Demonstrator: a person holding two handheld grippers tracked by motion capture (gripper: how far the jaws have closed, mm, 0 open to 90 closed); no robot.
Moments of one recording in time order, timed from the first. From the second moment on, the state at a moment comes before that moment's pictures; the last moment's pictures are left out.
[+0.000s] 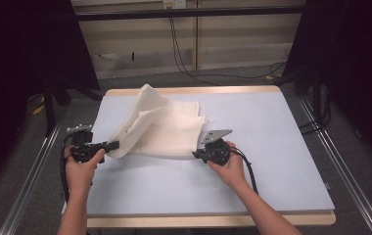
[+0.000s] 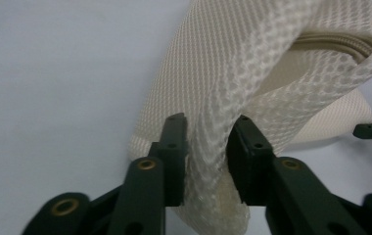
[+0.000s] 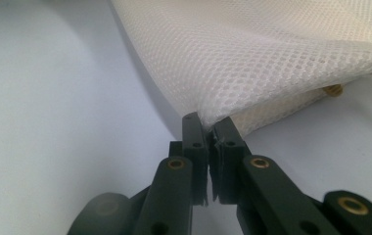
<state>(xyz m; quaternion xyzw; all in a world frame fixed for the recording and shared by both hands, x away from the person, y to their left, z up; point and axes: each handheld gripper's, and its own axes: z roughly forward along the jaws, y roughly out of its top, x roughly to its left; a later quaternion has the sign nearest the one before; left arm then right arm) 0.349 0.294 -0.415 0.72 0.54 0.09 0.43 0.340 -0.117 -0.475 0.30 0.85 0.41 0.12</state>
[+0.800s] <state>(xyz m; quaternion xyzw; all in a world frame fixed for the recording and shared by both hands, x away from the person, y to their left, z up) 0.354 0.305 -0.430 0.72 0.56 0.11 0.40 0.345 -0.160 -0.471 0.34 0.84 0.39 0.15</state>
